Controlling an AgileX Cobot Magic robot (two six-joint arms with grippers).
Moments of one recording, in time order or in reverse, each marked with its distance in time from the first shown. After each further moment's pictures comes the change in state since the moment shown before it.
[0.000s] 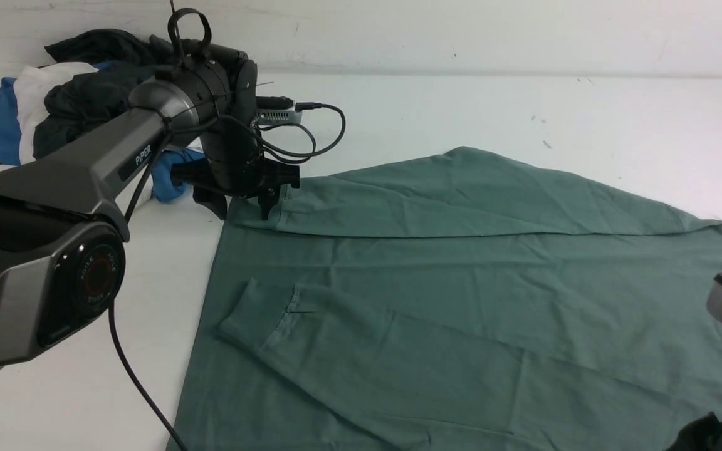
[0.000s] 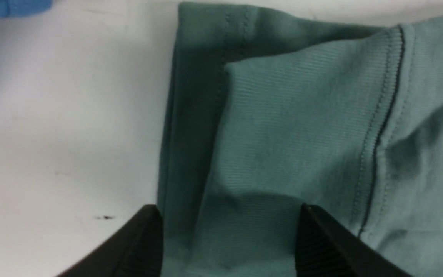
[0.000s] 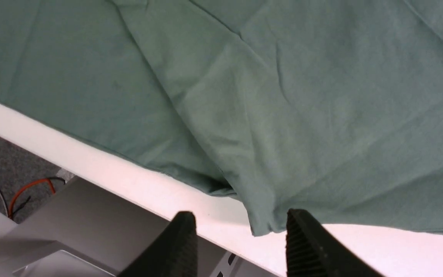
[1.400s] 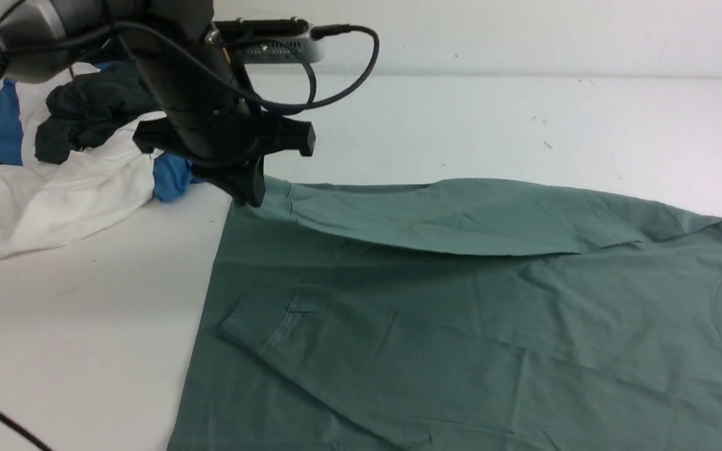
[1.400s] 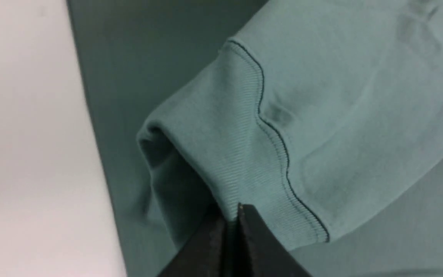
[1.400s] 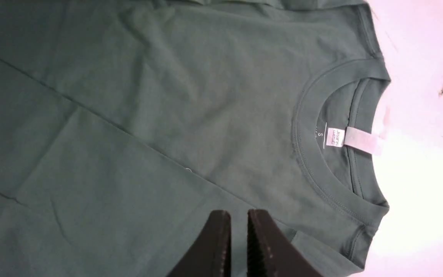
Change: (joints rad) right arm -0.176 0.004 -0.142 -0.444 0.010 0.123; left arm -0.098 -0.657 0.547 -0.183 0.084 0.127
